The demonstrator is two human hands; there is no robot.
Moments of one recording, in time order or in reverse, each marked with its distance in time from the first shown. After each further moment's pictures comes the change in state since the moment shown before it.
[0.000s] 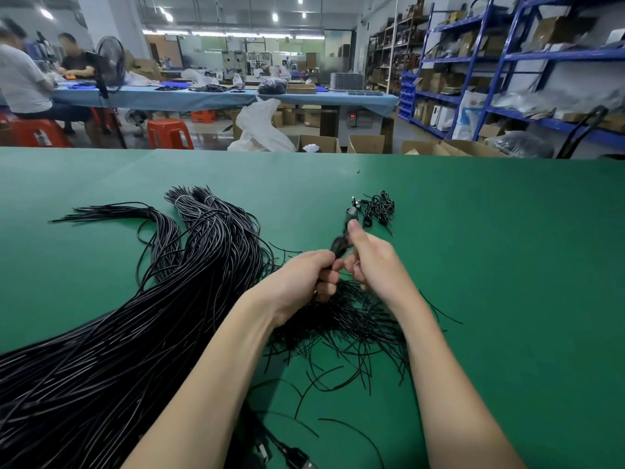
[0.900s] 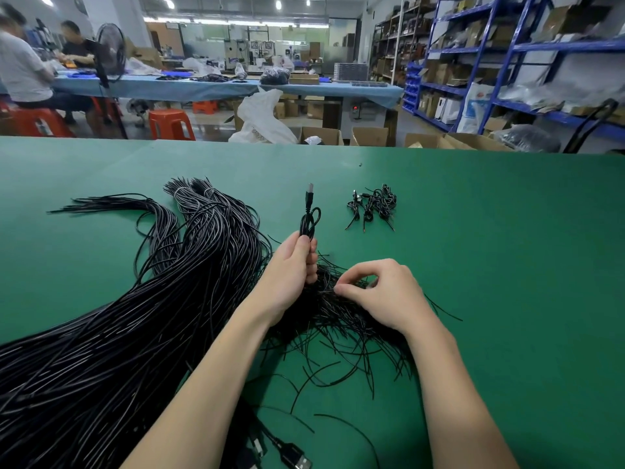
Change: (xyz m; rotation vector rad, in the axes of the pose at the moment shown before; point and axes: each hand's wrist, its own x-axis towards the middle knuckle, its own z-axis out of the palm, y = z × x) left_hand 0.012 -0.024 -0.013 0.053 0.279 0.319; right_hand -0.036 0.005 -0.016 -0.499 -0.046 0.015
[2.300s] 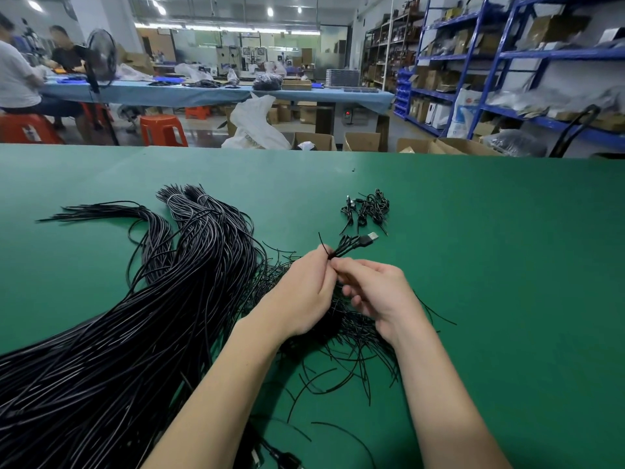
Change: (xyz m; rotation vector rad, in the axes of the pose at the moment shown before) left_hand -0.016 0.016 0.015 0.754 -0.146 0.326; right_hand -0.002 -0.031 0.006 0.941 0.008 0.356
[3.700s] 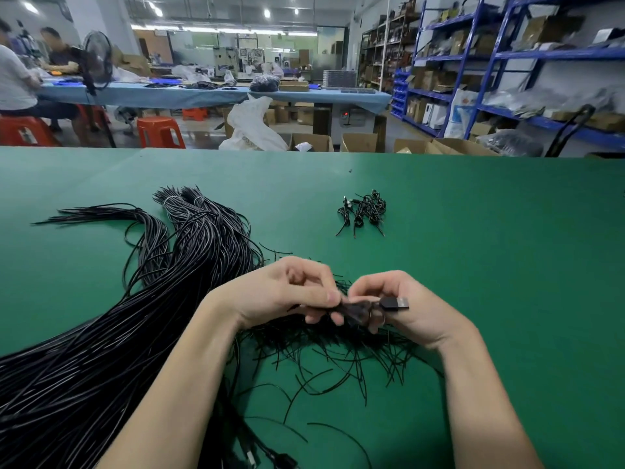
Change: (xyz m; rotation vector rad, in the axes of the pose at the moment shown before) left_hand -0.008 0.001 -0.048 -0.938 -0.617 -0.133; right_hand -0.008 -0.004 -0.059 -0.266 -0.608 -0.215
